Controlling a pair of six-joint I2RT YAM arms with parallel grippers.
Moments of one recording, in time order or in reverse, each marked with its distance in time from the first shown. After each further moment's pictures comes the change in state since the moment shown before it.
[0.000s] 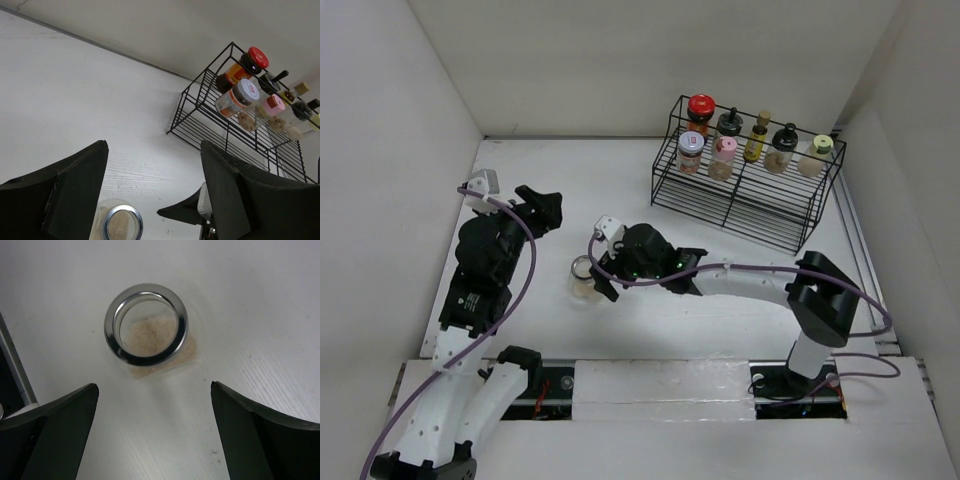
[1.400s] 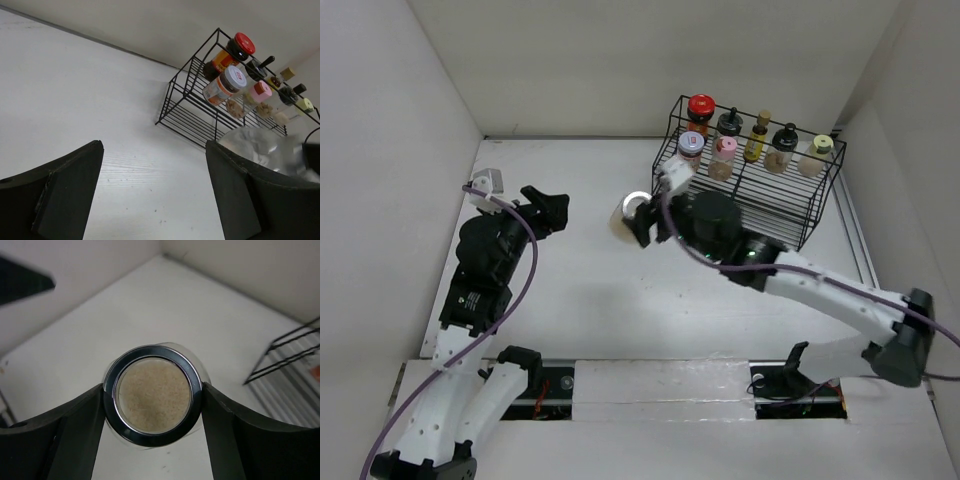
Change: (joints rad) left arm 0.000 0.006 0.000 -0.004 0.059 -0.017; right arm -0.056 -0.356 0.049 -0.034 0.258 0.008
